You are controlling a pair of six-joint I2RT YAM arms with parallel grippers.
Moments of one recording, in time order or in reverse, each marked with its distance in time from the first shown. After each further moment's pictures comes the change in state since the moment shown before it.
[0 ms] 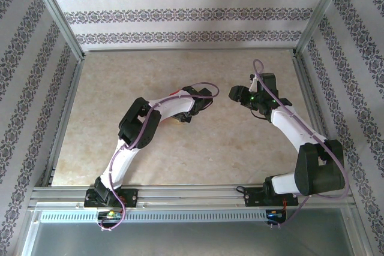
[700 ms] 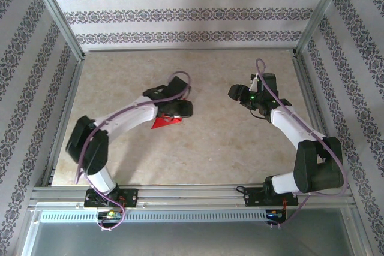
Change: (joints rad) left arm 0.119 -0.628 -0.512 0.478 0.542 -0.105; right arm -0.012 0.024 -0.022 0.072 -0.066 0.083
